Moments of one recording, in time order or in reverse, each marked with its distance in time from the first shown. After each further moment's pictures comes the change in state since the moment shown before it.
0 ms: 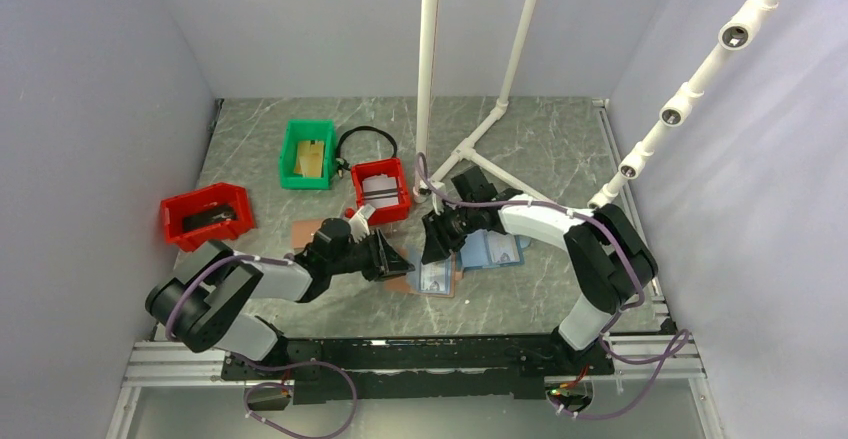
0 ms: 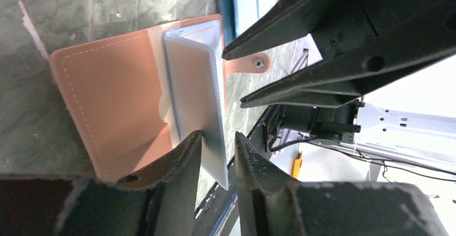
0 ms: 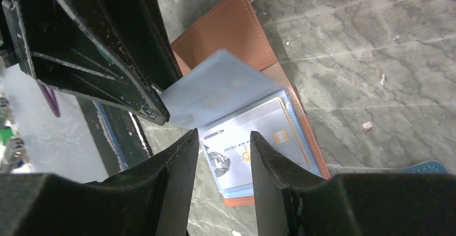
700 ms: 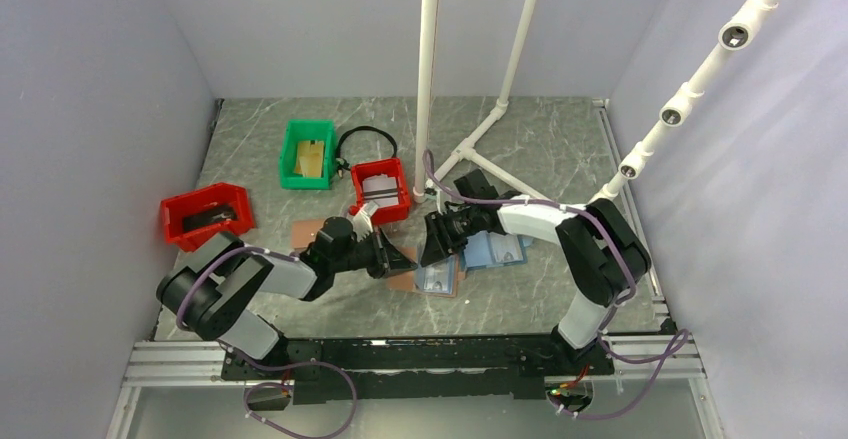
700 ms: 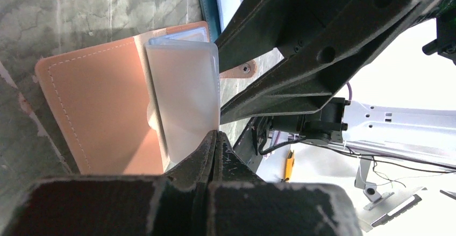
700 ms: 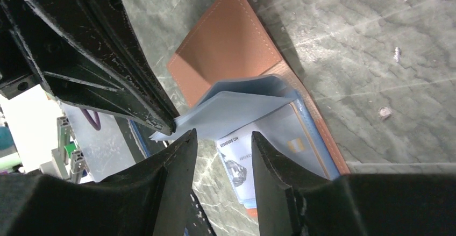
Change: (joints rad) left arm -0.008 0.053 0.013 0.107 0.017 -0.029; right arm -0.035 0.043 -0.030 0.059 -0.068 0.191
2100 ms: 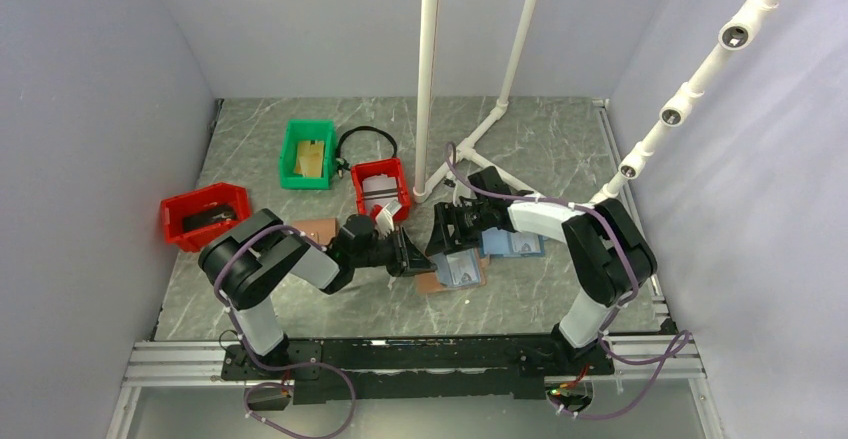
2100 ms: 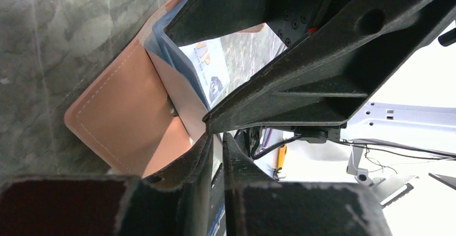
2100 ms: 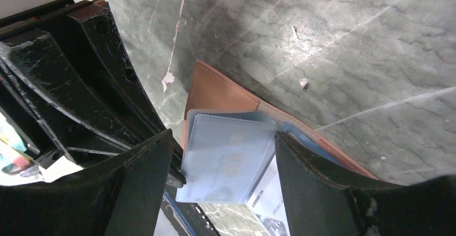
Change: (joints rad) left arm -0.082 0.231 0.120 0.139 0.028 -0.057; right arm -0.090 -0.007 -0.037 0.036 0.082 0.166
